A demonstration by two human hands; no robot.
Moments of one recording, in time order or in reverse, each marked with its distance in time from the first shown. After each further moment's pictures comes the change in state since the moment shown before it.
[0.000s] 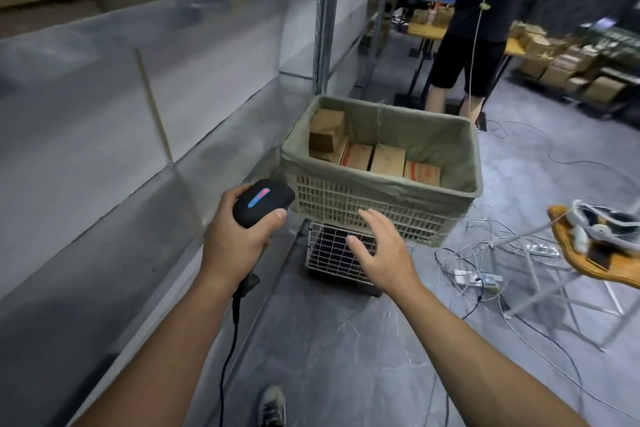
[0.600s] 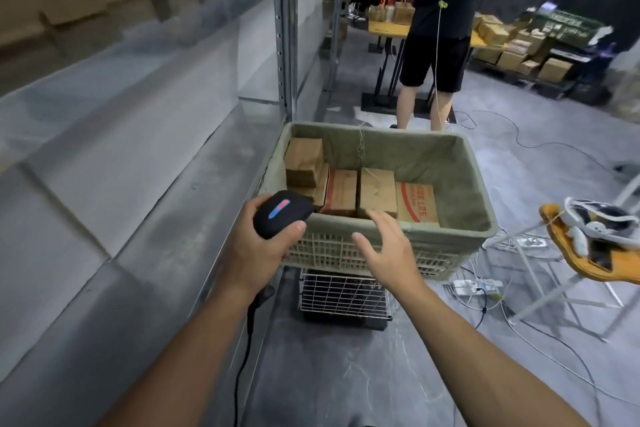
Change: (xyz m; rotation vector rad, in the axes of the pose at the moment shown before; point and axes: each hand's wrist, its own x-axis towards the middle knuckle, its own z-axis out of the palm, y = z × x) left_hand 0.203 0.002 0.073 0.084 -0.236 0.043; right_hand 0.184 0.027 0.009 0.049 0.122 0.210
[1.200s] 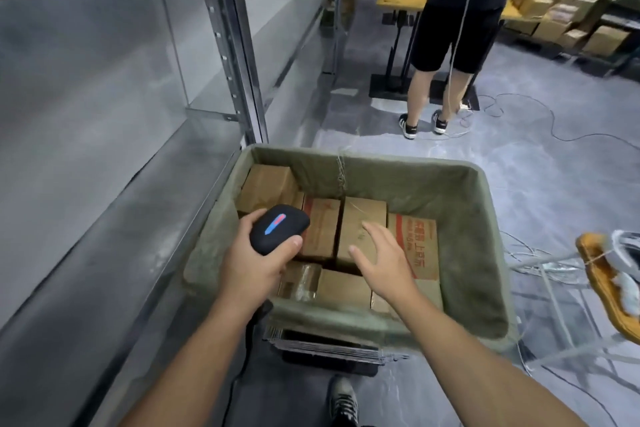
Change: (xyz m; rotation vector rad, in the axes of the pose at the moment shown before) left_hand 0.200 -0.010 0.170 0.027 0.074 -0.151; right_hand 0.235 0.133 -0.029 0.006 -0.161 0.088
